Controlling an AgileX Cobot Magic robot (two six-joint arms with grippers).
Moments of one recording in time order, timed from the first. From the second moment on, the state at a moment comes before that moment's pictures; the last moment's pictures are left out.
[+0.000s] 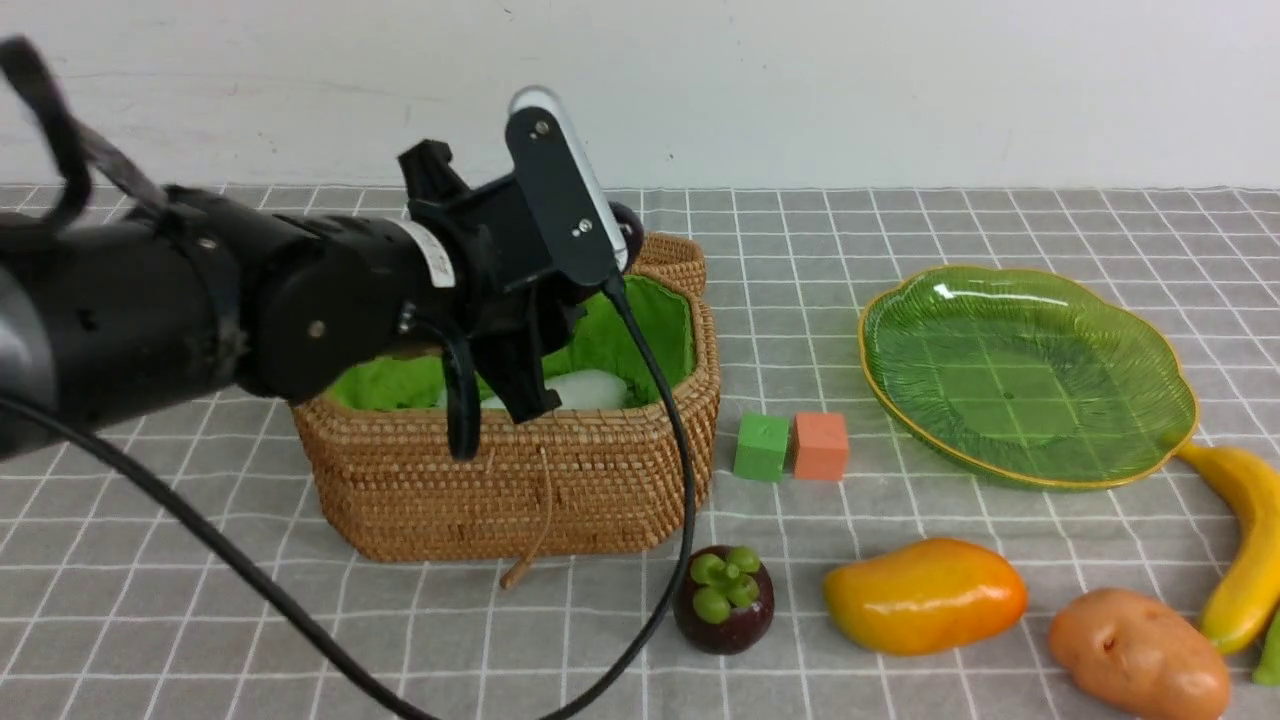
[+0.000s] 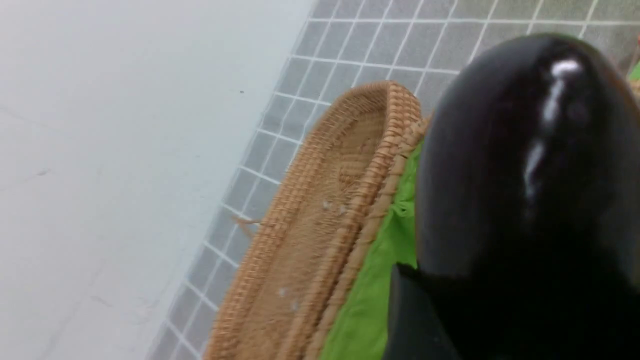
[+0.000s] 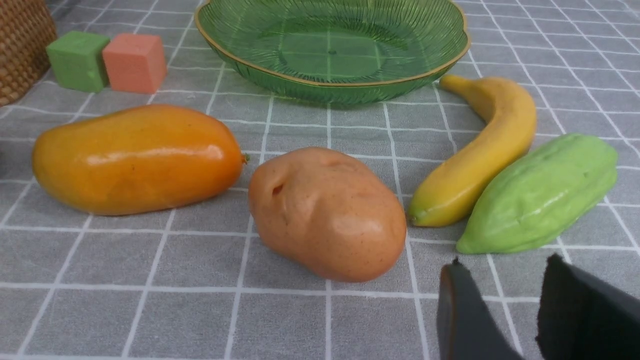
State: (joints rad) right arm -0.06 -0.01 0.02 0.10 0.39 -0.15; left arm -0.47 1.63 -1.12 0.07 0.03 0.76
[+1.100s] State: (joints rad) right arm -0.06 -0.01 0.02 0.10 0.39 -0.15; left arm -0.46 1.01 -1.12 0.12 0.74 0.01
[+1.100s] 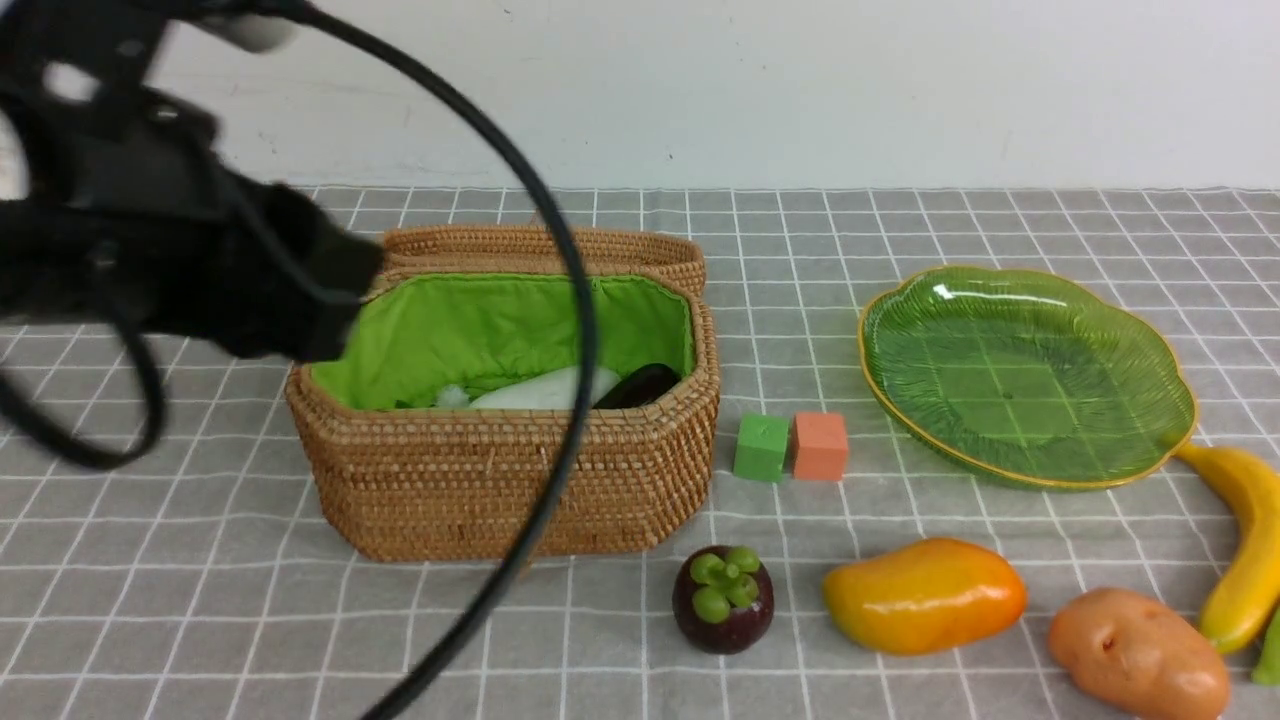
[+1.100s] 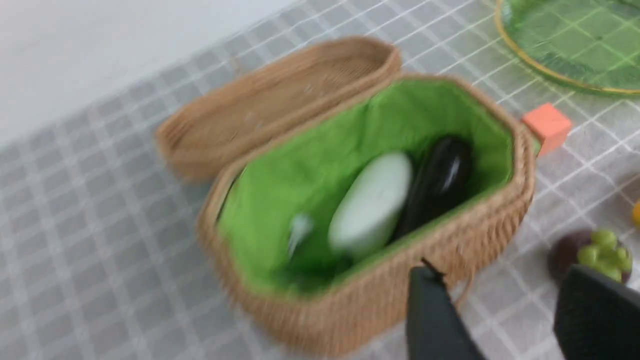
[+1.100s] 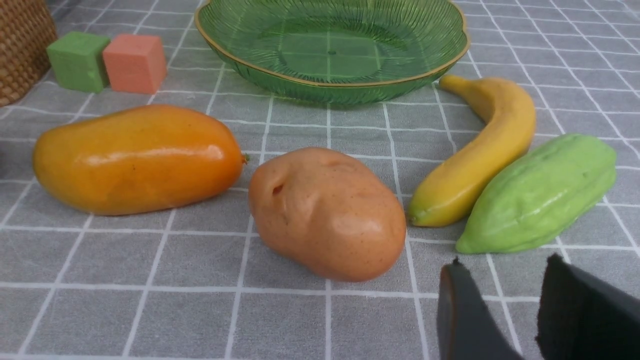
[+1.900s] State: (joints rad) right arm -0.06 -0.01 0.02 0.10 0.39 -0.15; left arm -0.46 0.68 -0.95 -0.12 1.05 -0.13
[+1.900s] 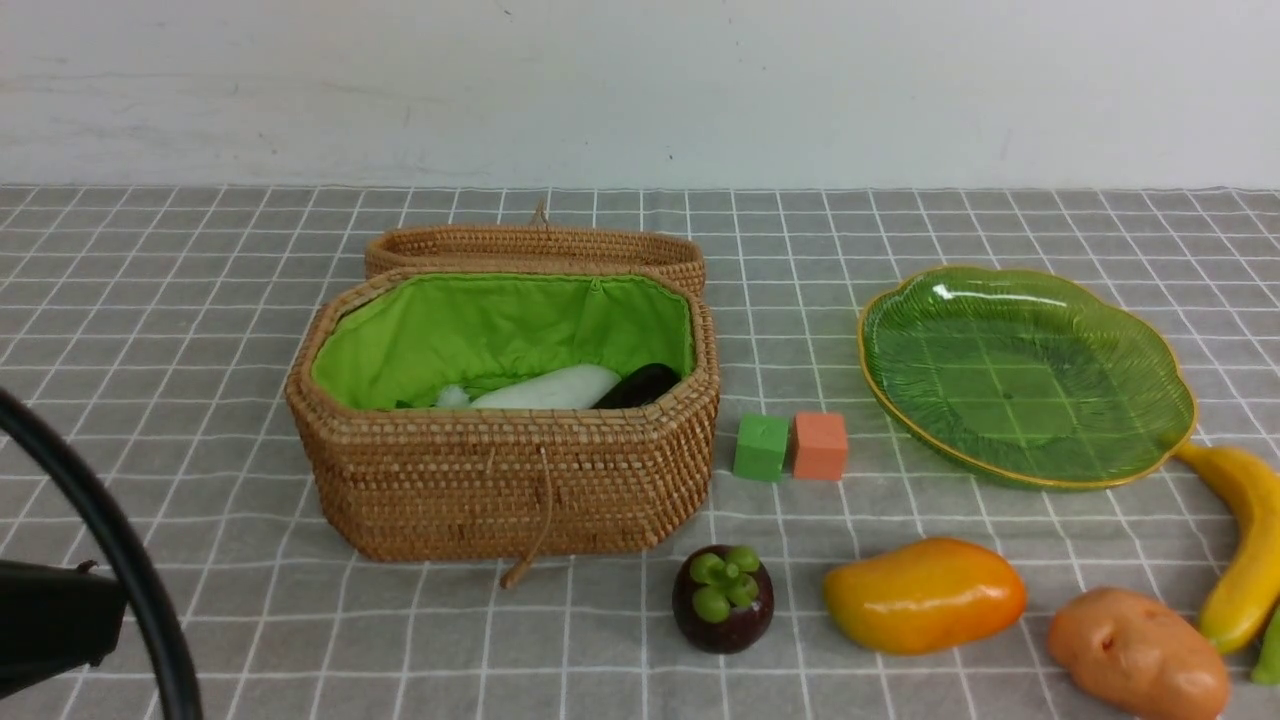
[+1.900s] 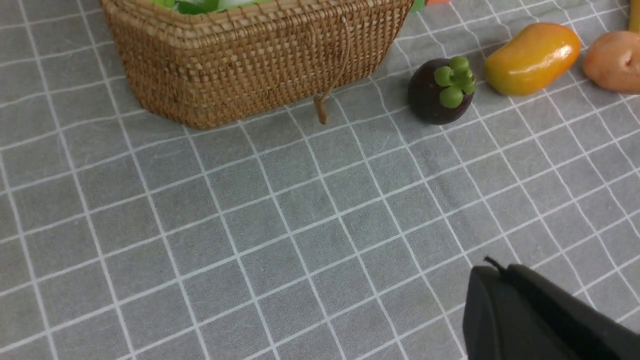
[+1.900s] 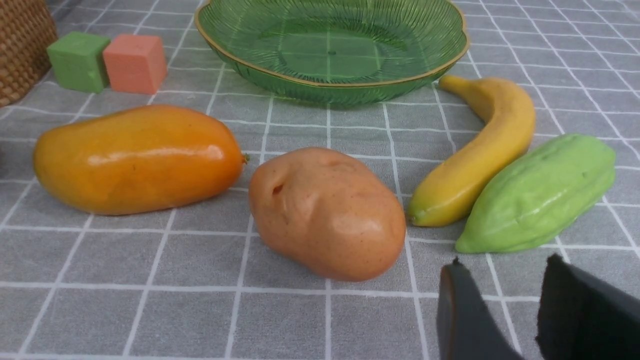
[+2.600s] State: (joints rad) right arm -0.06 -0.01 0.02 0.10 0.39 -0.15; left arm -0.36 0.50 -0.80 0.12 0.75 -0.28
